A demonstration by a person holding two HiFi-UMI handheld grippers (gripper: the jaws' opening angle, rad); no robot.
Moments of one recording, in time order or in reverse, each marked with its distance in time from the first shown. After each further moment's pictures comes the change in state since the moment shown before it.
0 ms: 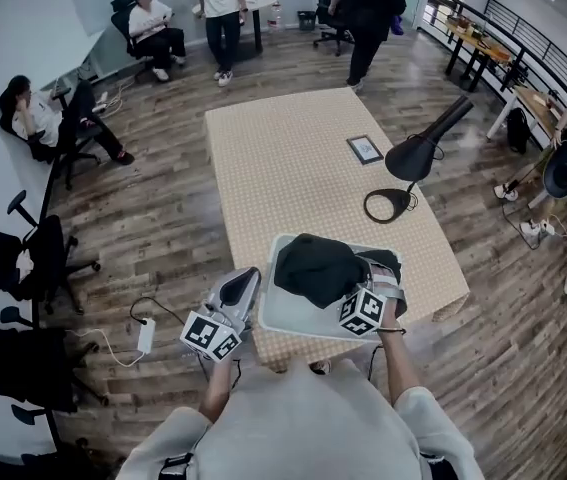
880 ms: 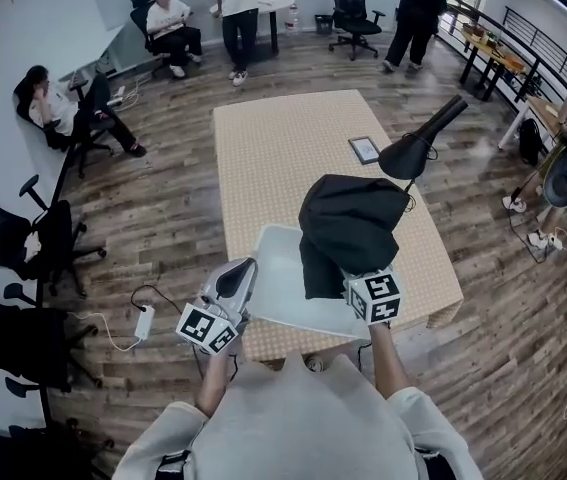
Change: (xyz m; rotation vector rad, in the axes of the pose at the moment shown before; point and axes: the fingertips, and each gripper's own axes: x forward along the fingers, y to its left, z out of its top) left arm 0.011 -0.050 0.016 0.065 -0.032 0.058; right arm -0.081 -0.091 0.043 0.798 -0.566 0.069
